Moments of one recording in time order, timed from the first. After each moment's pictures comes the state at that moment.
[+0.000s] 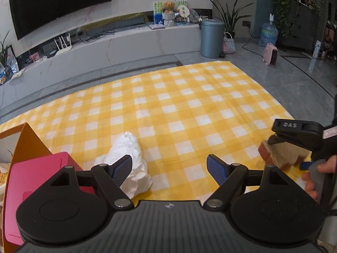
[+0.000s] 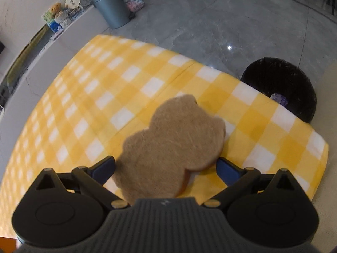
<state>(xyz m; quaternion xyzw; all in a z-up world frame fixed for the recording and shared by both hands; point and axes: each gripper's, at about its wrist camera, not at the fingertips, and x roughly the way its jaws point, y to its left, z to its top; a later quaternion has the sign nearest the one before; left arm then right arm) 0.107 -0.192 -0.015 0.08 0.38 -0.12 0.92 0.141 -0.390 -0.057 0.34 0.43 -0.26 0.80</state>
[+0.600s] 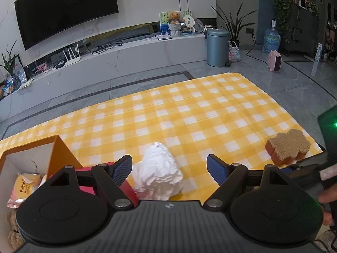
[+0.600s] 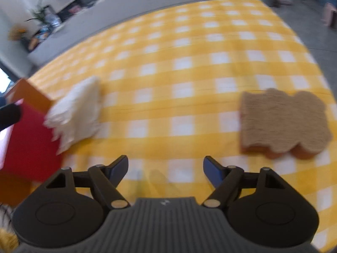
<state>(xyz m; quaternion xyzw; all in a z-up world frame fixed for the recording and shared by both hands) 0.094 -0.147 0.022 0.09 0.35 -0.10 0.93 0.156 -0.304 -0.043 0.13 0.52 0.12 0.84</state>
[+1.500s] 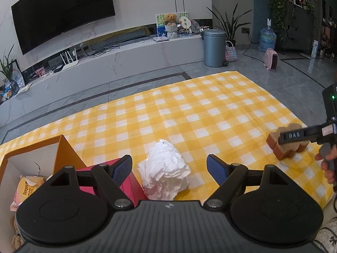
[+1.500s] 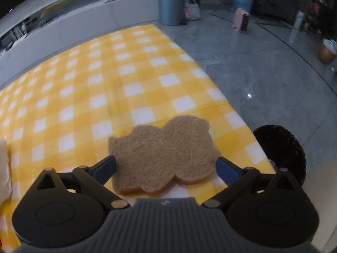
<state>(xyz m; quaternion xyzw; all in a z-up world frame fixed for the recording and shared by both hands) 0.090 -0.134 0.016 0.11 0.34 -0.12 0.93 0.160 -0.371 -0.043 0.13 0.45 -0.18 0.86</state>
